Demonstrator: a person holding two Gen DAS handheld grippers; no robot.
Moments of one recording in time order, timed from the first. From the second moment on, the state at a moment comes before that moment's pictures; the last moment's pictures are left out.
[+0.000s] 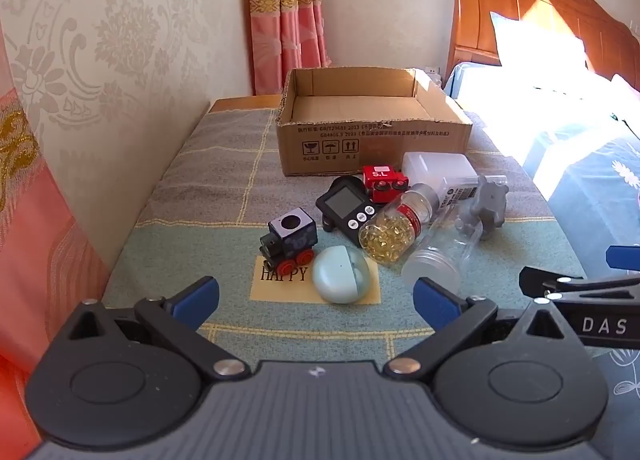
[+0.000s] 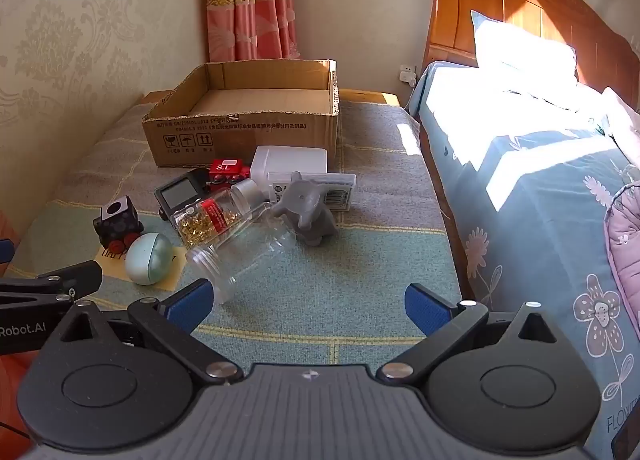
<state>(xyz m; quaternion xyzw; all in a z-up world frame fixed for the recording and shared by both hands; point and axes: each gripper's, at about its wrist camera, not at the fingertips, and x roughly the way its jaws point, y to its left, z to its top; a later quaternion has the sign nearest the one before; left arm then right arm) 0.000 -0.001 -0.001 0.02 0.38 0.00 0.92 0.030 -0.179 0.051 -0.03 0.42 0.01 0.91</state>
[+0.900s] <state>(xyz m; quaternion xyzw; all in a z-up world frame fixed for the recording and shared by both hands) 0.000 -0.001 0.002 0.02 0.38 0.00 0.92 0.027 -0.180 0.054 -0.03 0.42 0.01 0.91</state>
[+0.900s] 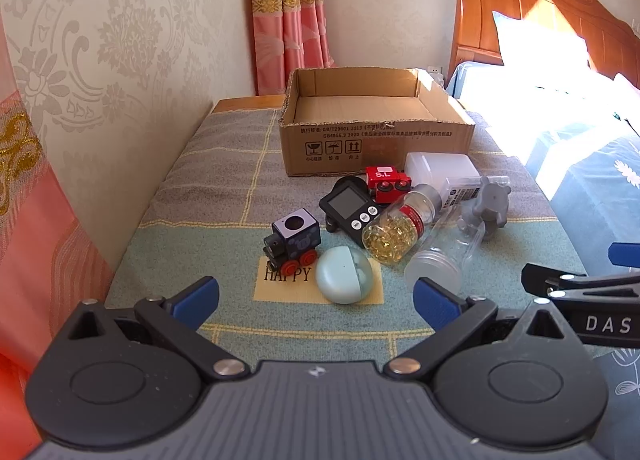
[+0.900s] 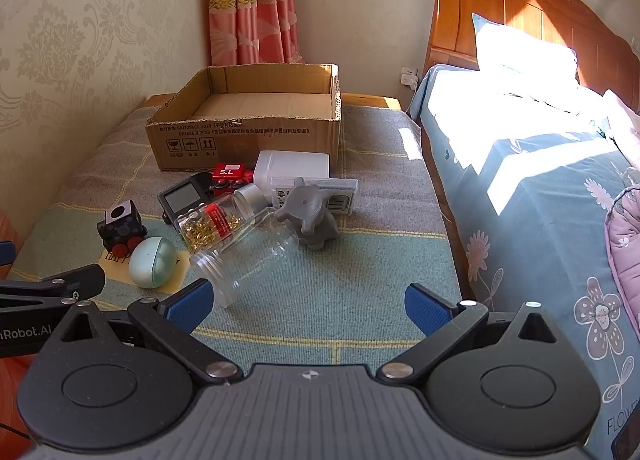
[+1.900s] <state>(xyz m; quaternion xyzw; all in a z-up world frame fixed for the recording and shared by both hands) -0.001 -0.001 0.003 0.02 0.38 0.00 0.92 0.029 -0.178 0.058 -0.03 0.42 0.01 0.91</state>
